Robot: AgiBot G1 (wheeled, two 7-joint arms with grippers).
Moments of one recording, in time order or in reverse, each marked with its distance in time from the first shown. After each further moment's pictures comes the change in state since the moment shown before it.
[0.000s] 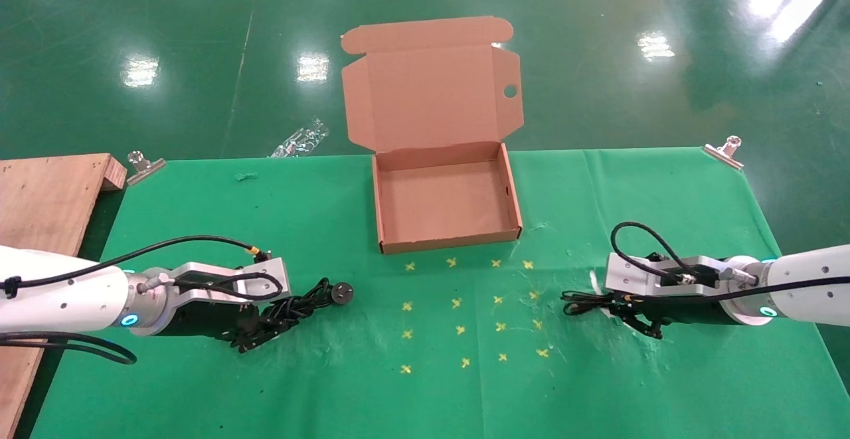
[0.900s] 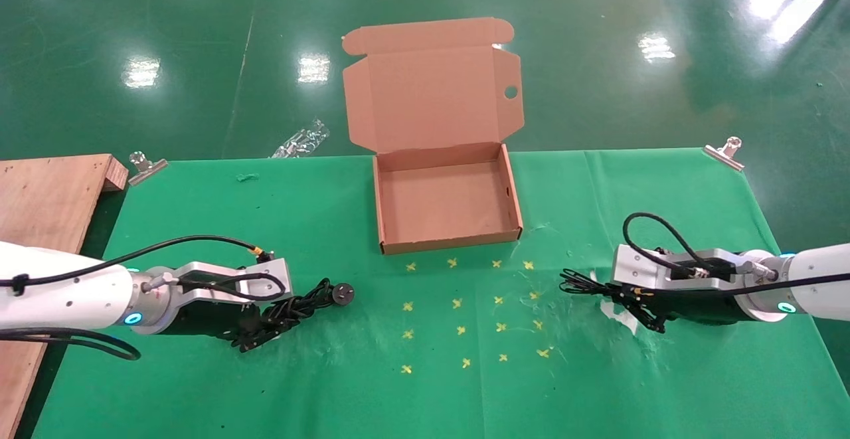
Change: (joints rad) left arm 0.001 0.016 0.020 0.020 0.031 0.008 -0.001; right arm 0.006 0.033 0.026 0.027 0.061 -0.029 -0.018
